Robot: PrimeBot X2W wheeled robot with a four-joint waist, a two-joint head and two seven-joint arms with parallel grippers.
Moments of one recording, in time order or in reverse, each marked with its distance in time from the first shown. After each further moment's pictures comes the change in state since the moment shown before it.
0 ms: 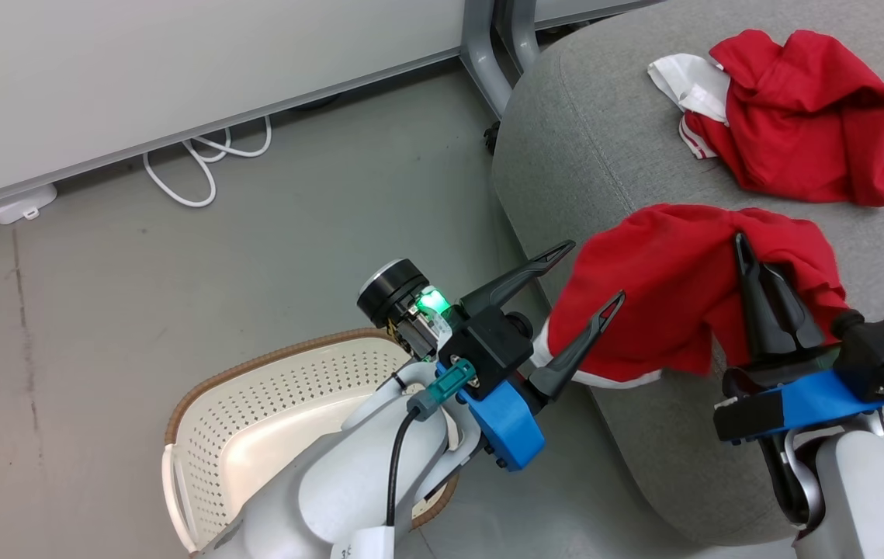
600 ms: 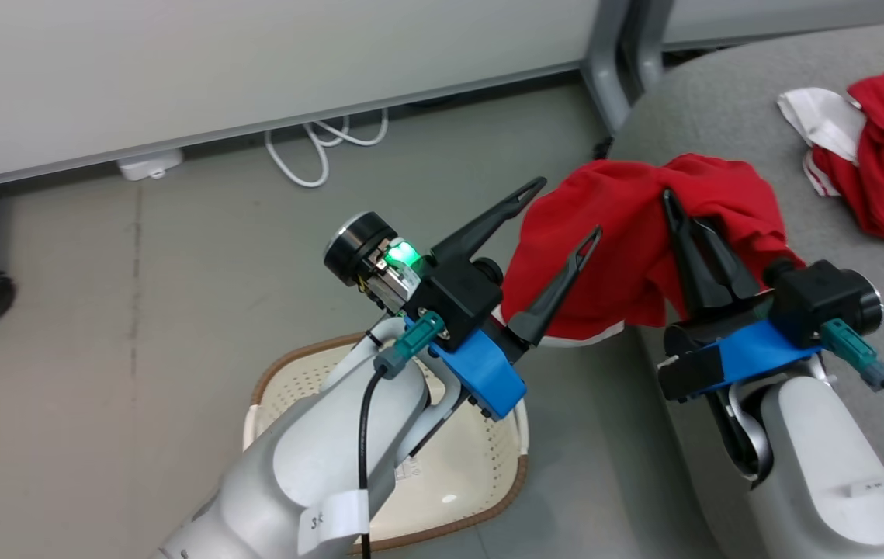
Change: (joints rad) left arm -0.050 0.015 0.079 -0.019 -0.008 0.016 0.000; right arm -0.155 0.026 0.117 0.106 0.000 0.000 0.000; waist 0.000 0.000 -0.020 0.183
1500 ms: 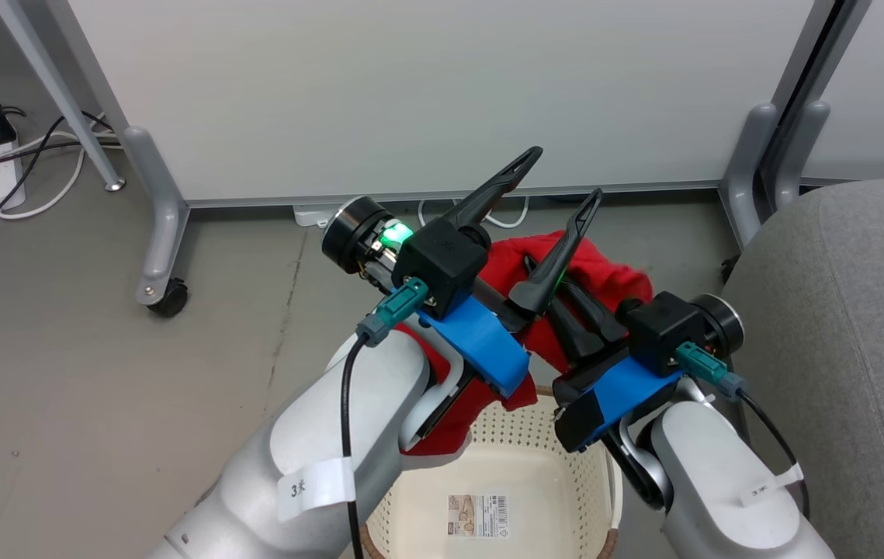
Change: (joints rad) left arm -0.027 -0.024 0.020 0.008 -0.105 0.019 0.000; right arm -0.044 0.057 0.244 0.149 0.044 0.000 0.000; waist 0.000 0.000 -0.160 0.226
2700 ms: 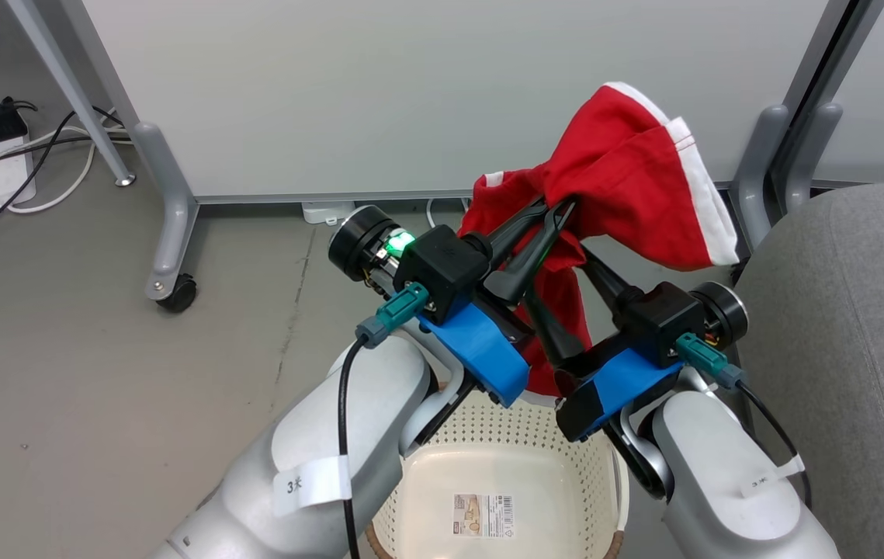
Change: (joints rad) left arm 0.009 0.001 -0.008 0.012 -0.020 -0.034 0.000; right arm -0.017 -0.001 -0.011 0.003 -0.034 0.000 0.000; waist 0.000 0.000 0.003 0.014
